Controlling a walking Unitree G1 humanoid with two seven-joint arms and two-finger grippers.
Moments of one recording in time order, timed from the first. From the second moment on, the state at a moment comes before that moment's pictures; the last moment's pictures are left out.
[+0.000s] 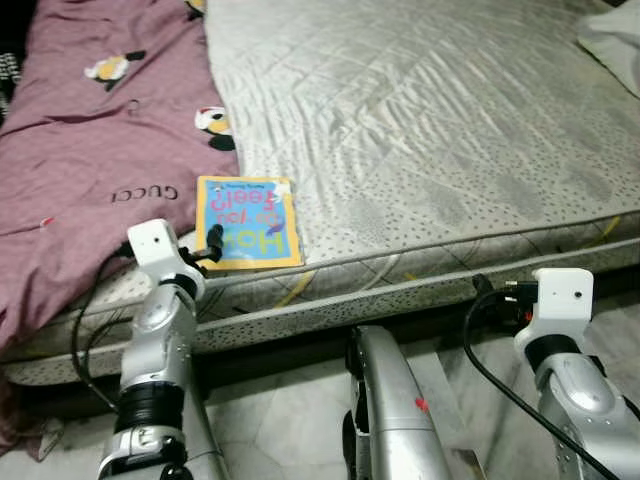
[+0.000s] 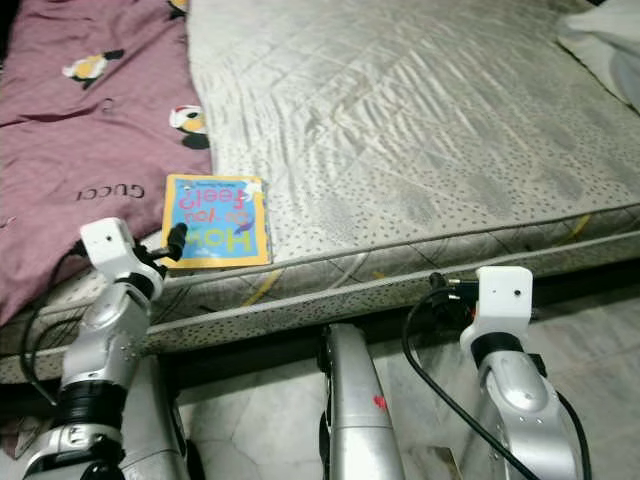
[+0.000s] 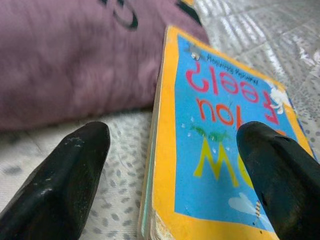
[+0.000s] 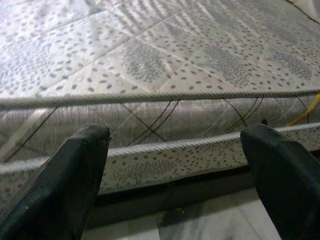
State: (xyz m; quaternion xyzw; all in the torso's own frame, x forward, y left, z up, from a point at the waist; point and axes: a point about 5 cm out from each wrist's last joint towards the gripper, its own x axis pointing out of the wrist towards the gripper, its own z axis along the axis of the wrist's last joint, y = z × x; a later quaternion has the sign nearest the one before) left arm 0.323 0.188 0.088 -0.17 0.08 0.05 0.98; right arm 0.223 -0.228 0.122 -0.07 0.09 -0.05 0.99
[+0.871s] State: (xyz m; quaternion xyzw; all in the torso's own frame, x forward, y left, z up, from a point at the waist) left arm 0.339 0.177 0.069 -0.26 0.14 -0.05 0.96; right arm 0.235 -0.195 0.143 -0.01 0.06 0.07 1.00
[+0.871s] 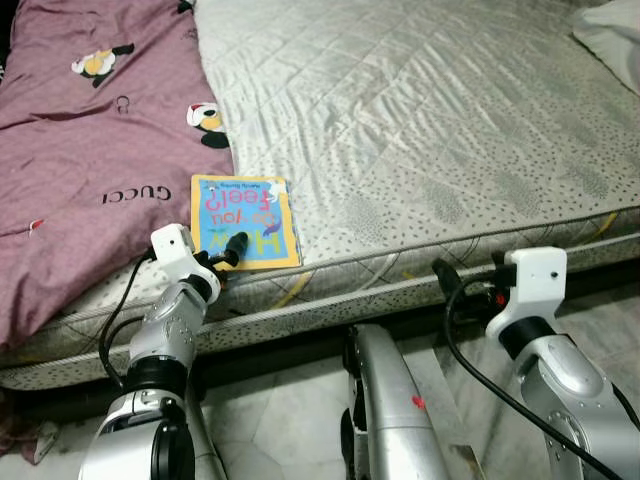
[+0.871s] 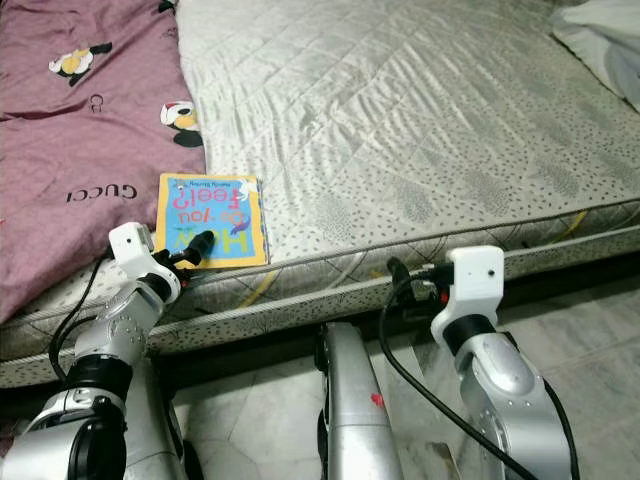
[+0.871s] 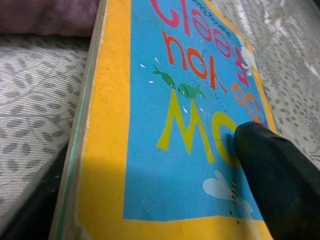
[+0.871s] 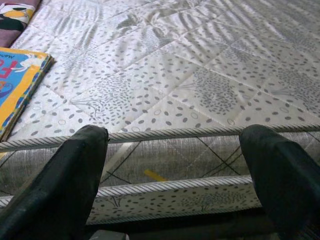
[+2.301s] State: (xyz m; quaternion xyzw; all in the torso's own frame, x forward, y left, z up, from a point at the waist) left arm 0.353 0.166 0.085 -0.27 0.12 -0.14 0.94; right arm 0.266 -0.166 0.137 0.01 0.04 0.12 0.99
